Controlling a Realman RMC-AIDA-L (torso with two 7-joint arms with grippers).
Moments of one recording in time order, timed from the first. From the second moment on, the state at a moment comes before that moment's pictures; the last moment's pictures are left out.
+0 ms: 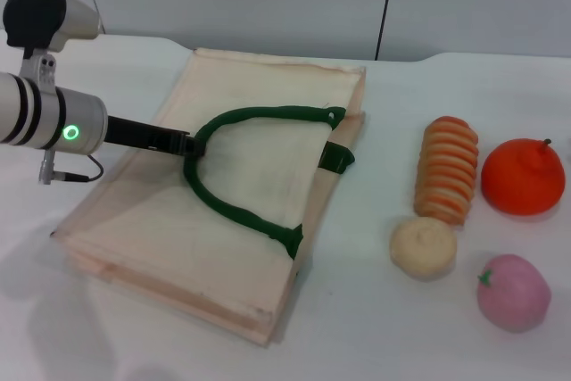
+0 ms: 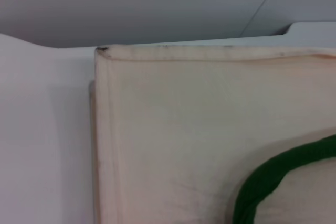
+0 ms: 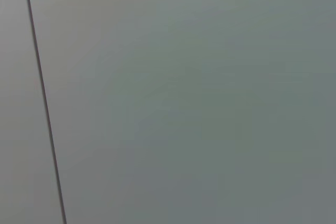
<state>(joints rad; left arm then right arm) -0.99 -2.02 2.86 -0.50 0.02 1.17 -1.84 0.56 2.02 -0.90 -0.04 2.56 1.22 -2.60</state>
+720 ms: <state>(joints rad) -0.87 -2.01 2.86 -0.66 -0.49 1.59 -1.69 0.55 2.01 -0.91 -0.05 2.51 1.22 -2.55</state>
